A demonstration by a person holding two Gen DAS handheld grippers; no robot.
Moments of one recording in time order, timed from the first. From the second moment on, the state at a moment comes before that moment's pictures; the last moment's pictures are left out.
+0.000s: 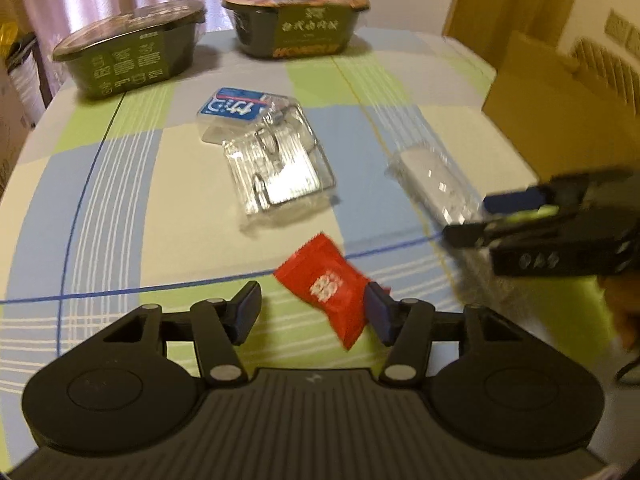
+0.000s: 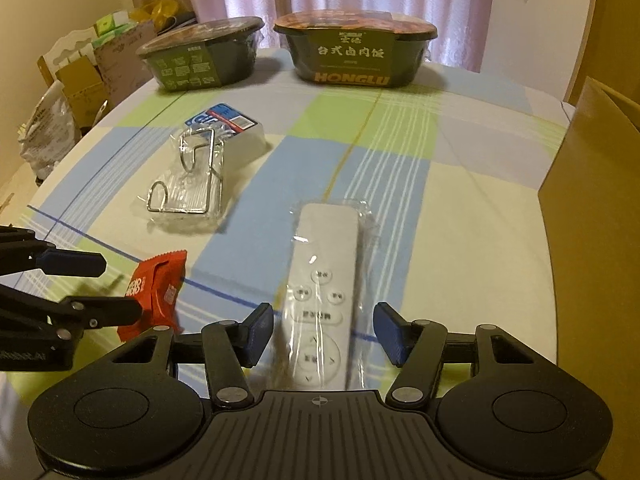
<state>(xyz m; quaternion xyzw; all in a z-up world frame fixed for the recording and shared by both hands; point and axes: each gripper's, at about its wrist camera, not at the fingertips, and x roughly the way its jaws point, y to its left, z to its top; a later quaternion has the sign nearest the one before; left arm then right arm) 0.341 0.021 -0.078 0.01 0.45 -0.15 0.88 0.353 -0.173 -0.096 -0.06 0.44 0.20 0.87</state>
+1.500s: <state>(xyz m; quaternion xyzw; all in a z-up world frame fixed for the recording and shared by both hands) 0.332 -0.024 -0.093 0.11 0.47 -0.26 0.84 0.224 -0.196 -0.100 -0.07 0.45 0.15 0.88</state>
